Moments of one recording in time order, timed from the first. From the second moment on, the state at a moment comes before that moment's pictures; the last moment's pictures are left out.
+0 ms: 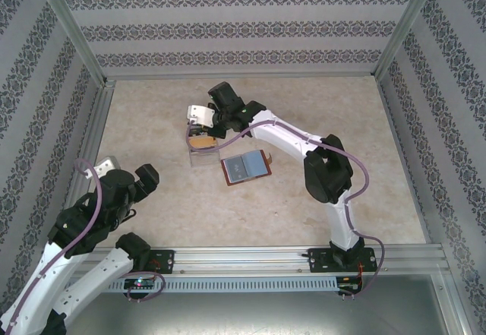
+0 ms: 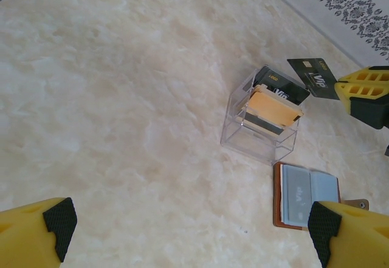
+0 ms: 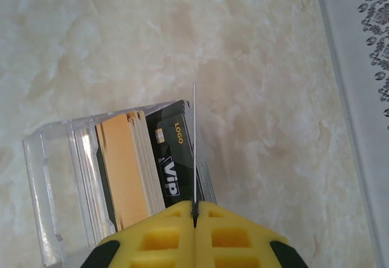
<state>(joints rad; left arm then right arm) -0.53 0.50 0.89 -1.16 -0.44 -0.98 0.74 2.11 1.84 -0.51 -0.16 -0.79</state>
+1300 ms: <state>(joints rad) -0.53 0.50 0.89 -1.17 -0.44 -0.98 0.75 2.23 1.87 -0.50 -0.09 -0.84</state>
